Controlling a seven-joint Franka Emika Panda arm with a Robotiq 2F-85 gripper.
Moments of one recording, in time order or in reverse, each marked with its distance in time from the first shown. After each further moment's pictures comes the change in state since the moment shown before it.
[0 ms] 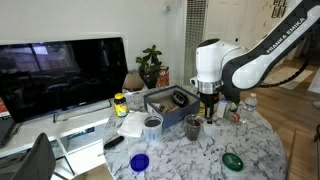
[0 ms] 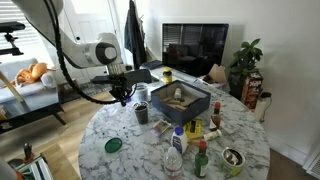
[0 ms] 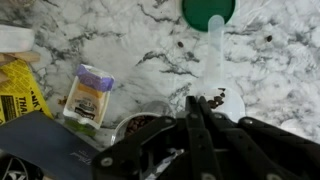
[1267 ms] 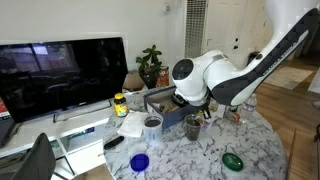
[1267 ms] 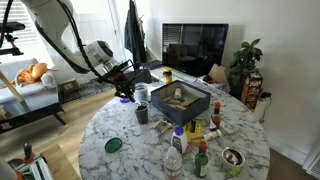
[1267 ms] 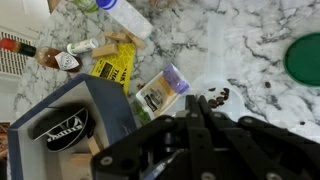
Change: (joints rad) arm 0.089 0.172 0.054 0.227 -0.572 -0.397 0.102
